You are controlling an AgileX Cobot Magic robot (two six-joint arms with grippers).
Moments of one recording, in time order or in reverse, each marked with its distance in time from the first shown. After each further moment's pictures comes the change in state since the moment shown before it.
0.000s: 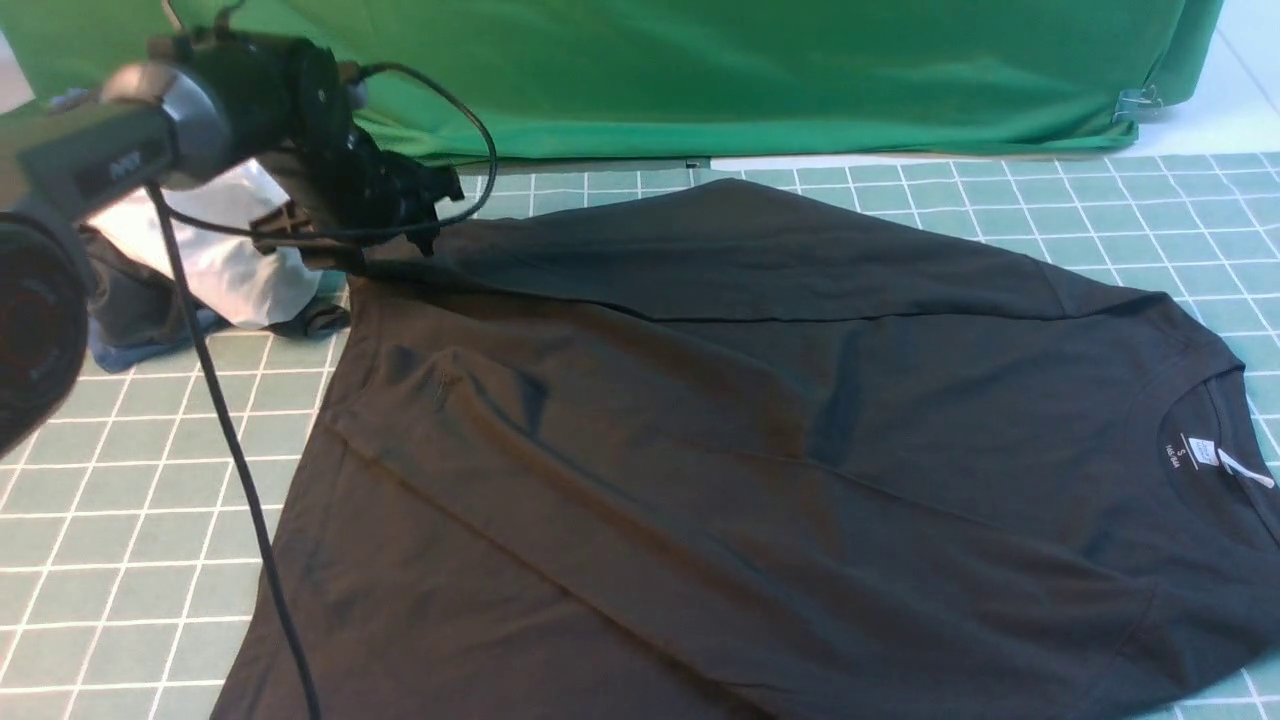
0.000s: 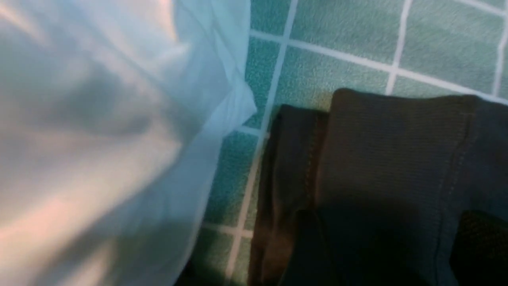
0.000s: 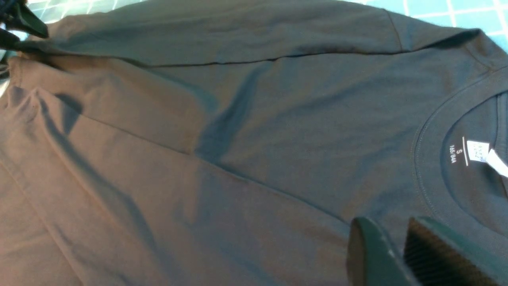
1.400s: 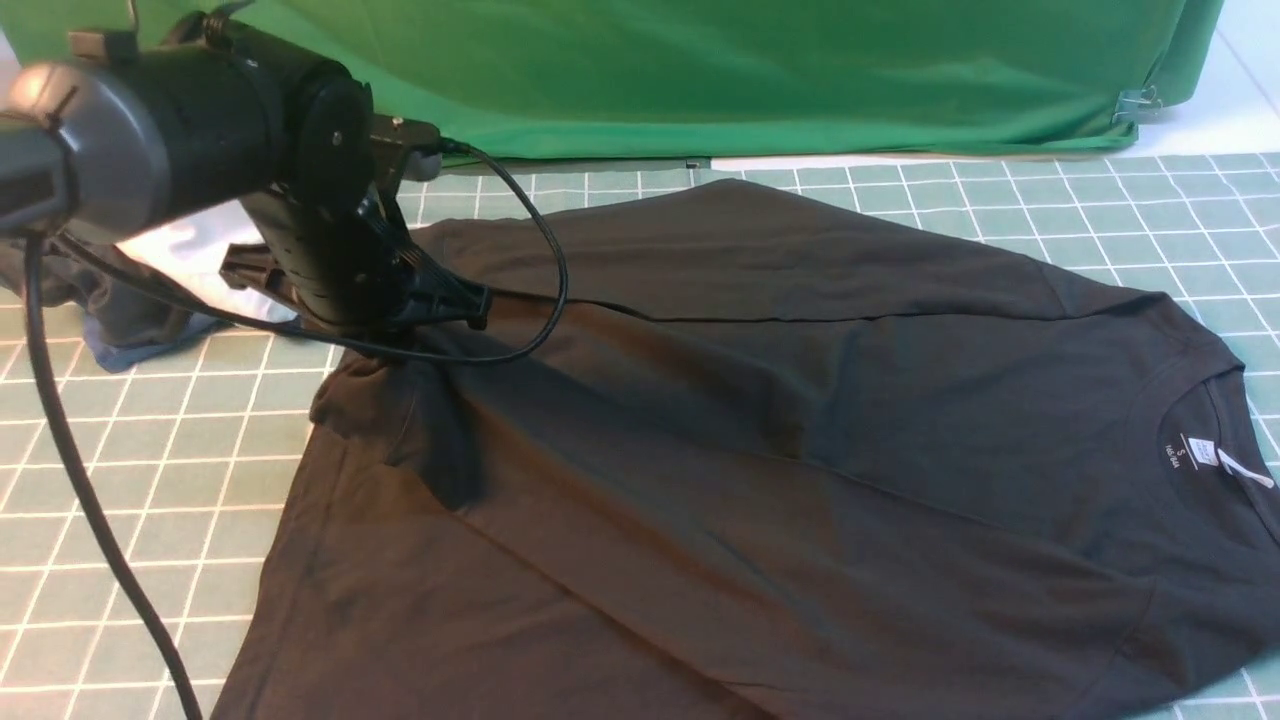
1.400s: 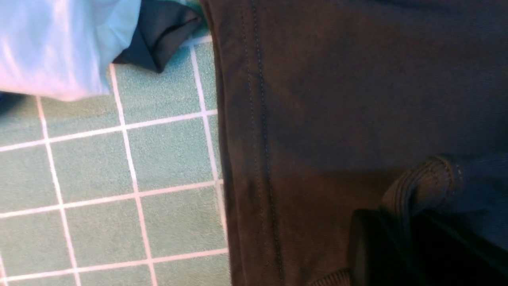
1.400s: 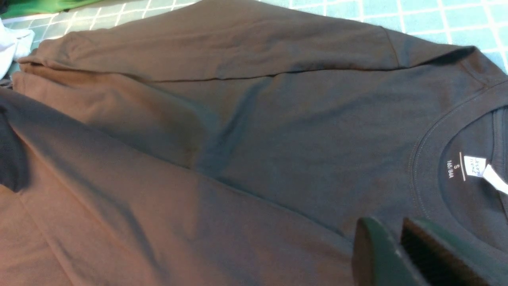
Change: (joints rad) right arm 0.000 0.000 0.000 0.000 -0.034 0.000; left arm -0.187 -0.425 0.449 0.184 0.164 0.182
